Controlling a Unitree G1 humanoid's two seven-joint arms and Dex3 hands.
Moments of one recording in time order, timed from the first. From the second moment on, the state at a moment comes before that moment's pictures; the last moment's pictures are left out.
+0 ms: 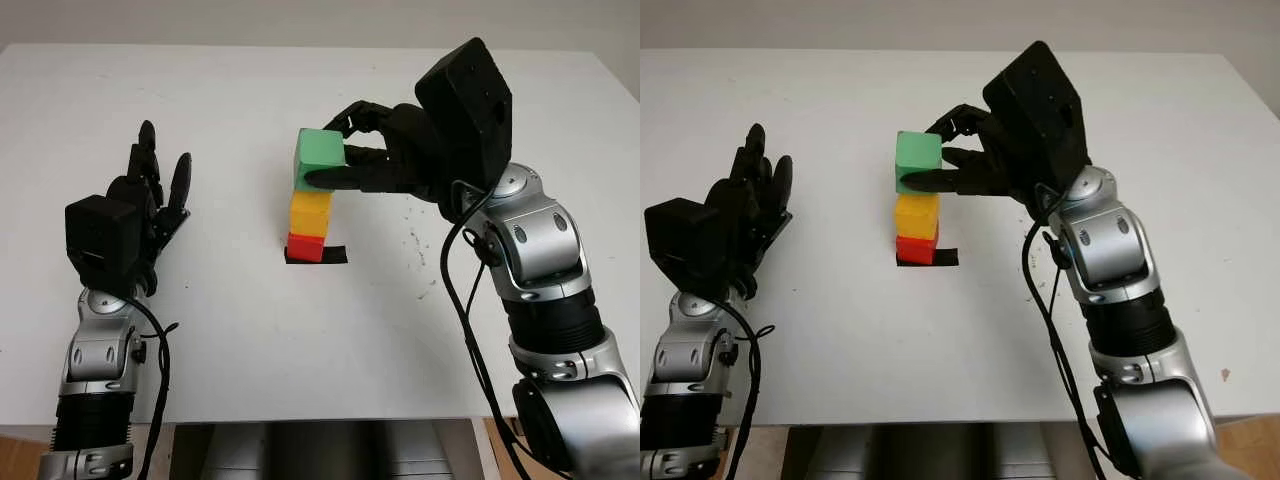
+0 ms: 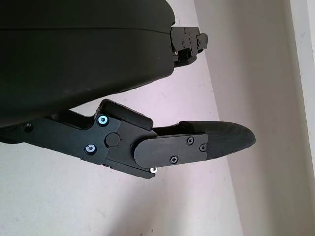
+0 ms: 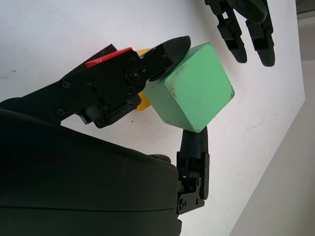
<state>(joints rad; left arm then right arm) -0.37 0.29 0.21 0.09 -0.03 0.18 -0.03 -0.82 -0.32 0.13 -0.08 0.01 0.93 0.35</state>
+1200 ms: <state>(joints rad) -0.37 0.29 0.21 0.08 -0.03 0.18 -0.04 -0.79 -0.33 0.17 -0.07 -0.01 0.91 0.36</state>
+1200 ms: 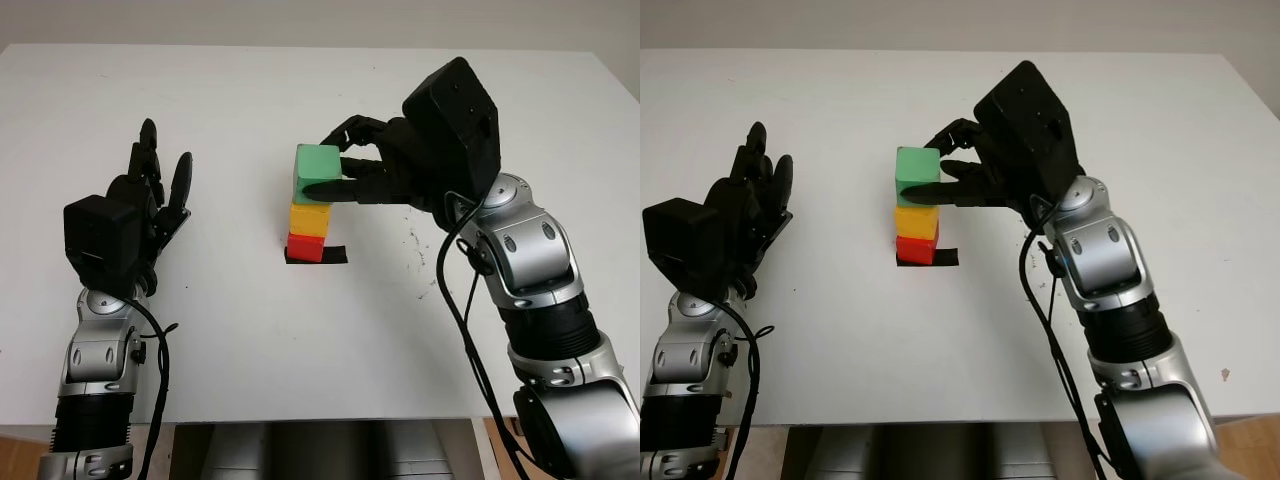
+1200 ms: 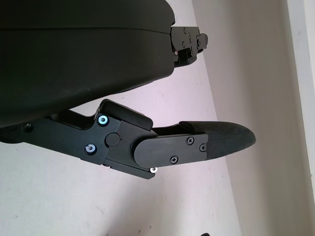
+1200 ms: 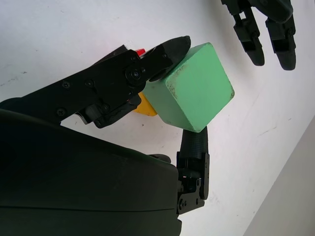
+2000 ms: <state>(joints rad) -0.37 0.29 0.21 0.08 -0.03 0.18 -0.04 -0.79 -0.33 0.18 -0.07 -0.03 0.91 0.37</state>
